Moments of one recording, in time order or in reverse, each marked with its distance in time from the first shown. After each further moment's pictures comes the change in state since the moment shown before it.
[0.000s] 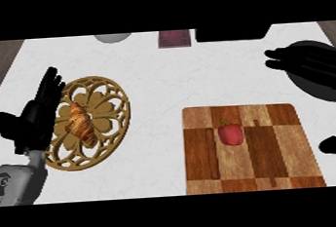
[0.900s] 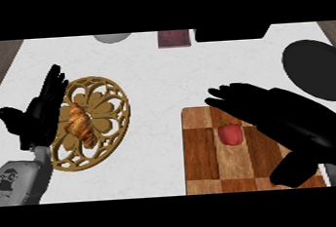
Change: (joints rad) left arm -0.023 -0.069 0.055 0.019 -0.077 -0.037 0.022; right arm -0.014 0.305 0.197 -0.085 0.146 0.166 0.290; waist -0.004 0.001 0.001
